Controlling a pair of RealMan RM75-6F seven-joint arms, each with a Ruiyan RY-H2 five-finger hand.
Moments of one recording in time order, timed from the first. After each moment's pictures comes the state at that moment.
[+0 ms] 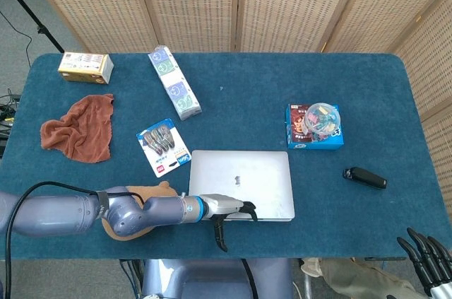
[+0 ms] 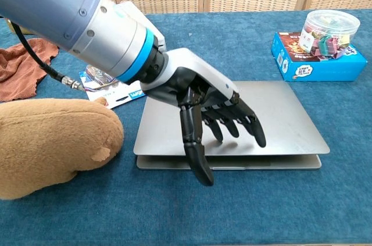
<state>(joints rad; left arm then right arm) -1.38 -1.35 -0.20 -1.70 0.92 0.04 -0.42 -0.27 -0.89 -0.23 -1.76 -2.02 1.87 0.09</state>
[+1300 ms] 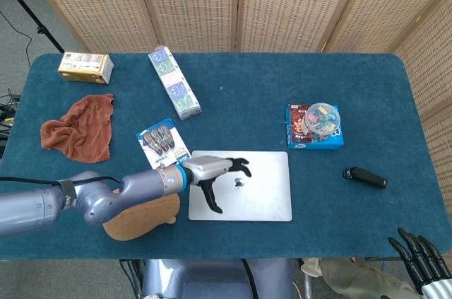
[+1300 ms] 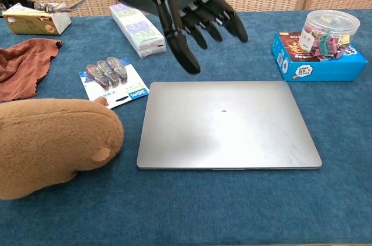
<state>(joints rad) -1.33 -1.11 -0.26 -1.76 0.91 0.18 -0.42 -0.26 -0.89 -0.22 -1.77 -2.03 1.83 0.08</state>
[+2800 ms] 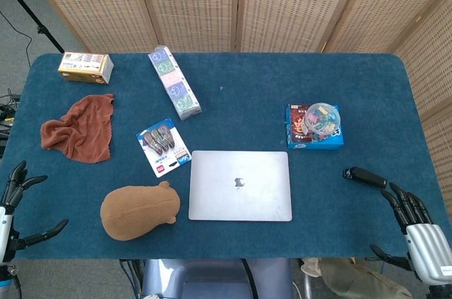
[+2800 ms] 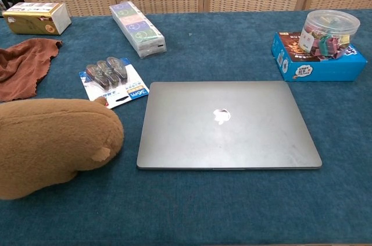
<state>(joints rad) -0.04 -1.10 0.12 -1.94 1.58 1.74 -0.38 -0.05 -0.93 -0.06 -1.86 -1.72 1.57 0.12</state>
